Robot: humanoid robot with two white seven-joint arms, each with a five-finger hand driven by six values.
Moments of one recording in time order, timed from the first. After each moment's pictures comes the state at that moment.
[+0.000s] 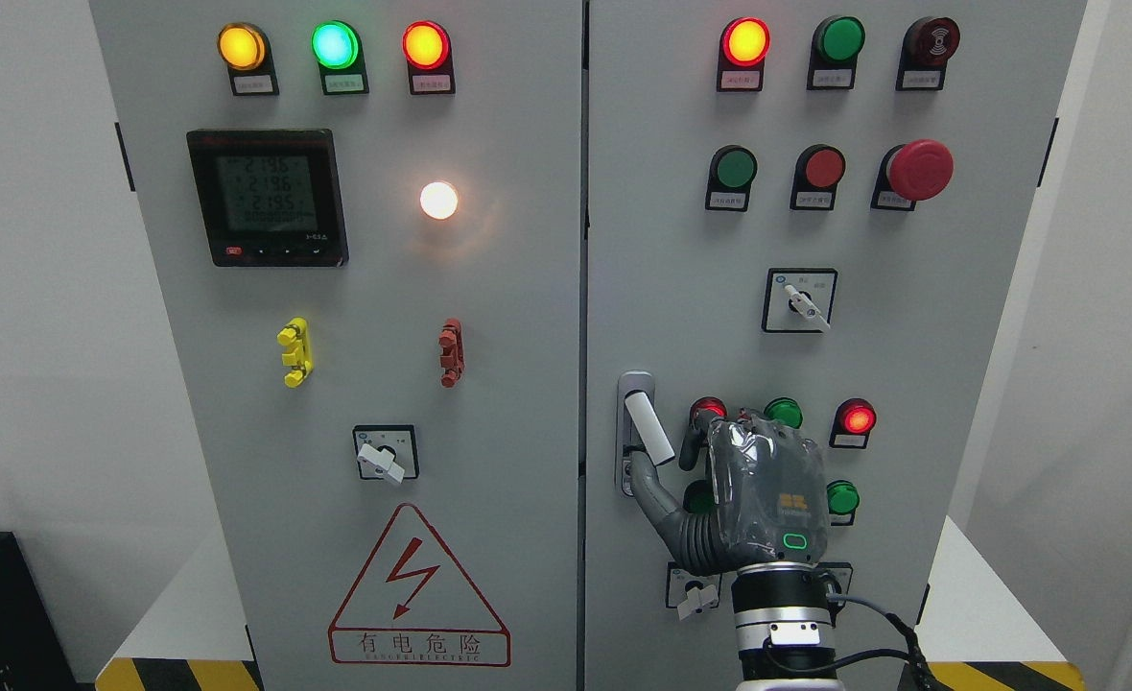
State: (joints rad) left arm 0.04 -0.10 -0.16 -0.05 0.12 -0.03 -0.03; right arm -0.45 0.14 0.25 -1.79 1.28 0.28 -0.05
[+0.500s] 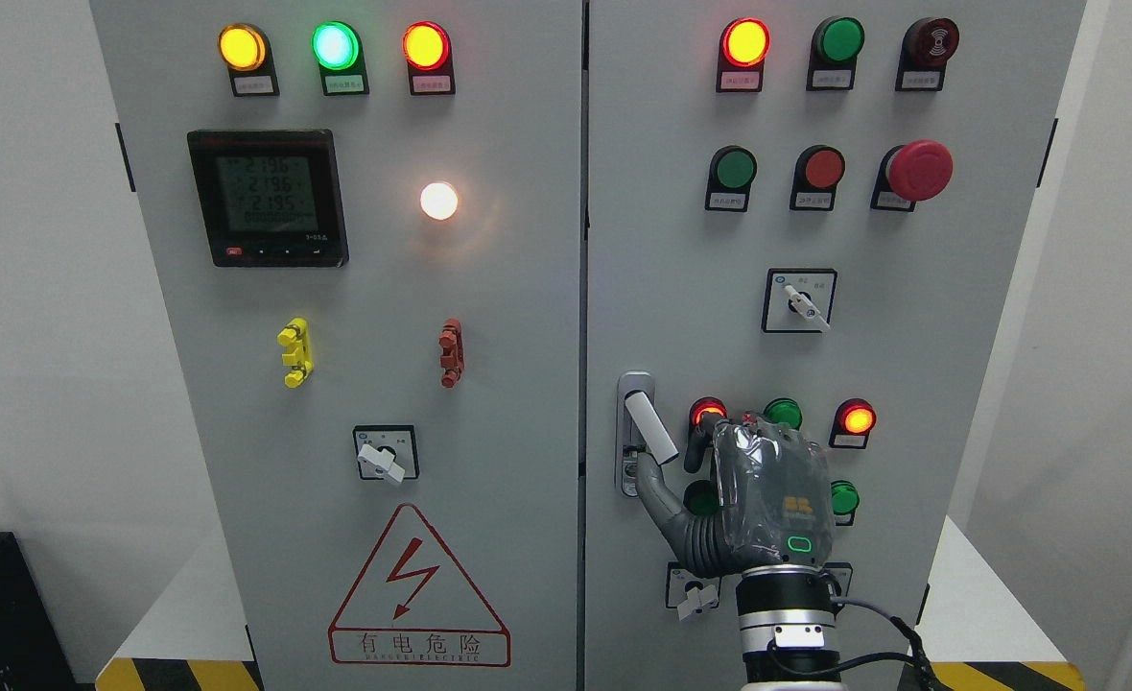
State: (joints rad) left arm 0.04 -0.10 -0.16 -0.05 0.12 -0.03 -0.03; right arm -0.45 0.14 0.24 -1.79 1.28 0.28 -0.05
